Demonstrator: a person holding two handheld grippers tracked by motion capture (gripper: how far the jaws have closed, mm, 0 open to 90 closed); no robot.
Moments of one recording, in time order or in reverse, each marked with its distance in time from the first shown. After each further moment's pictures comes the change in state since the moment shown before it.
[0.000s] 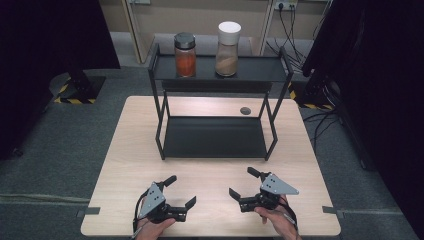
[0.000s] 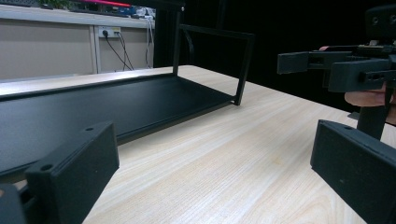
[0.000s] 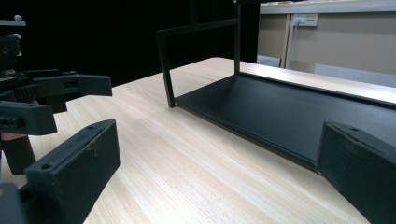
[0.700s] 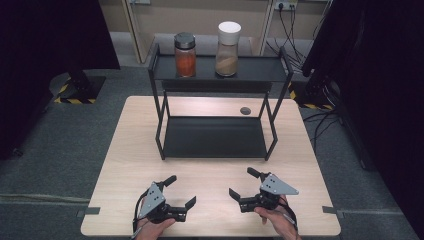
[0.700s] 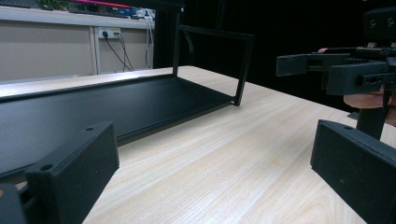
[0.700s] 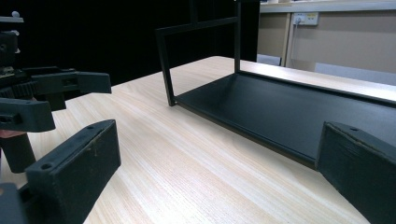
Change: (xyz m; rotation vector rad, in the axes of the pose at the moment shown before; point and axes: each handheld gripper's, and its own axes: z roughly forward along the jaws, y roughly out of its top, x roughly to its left) left arm 0.000 0.001 0.000 -0.001 0.000 0.003; right arm 0.000 -0.001 0.000 0.003 0.001 0.003
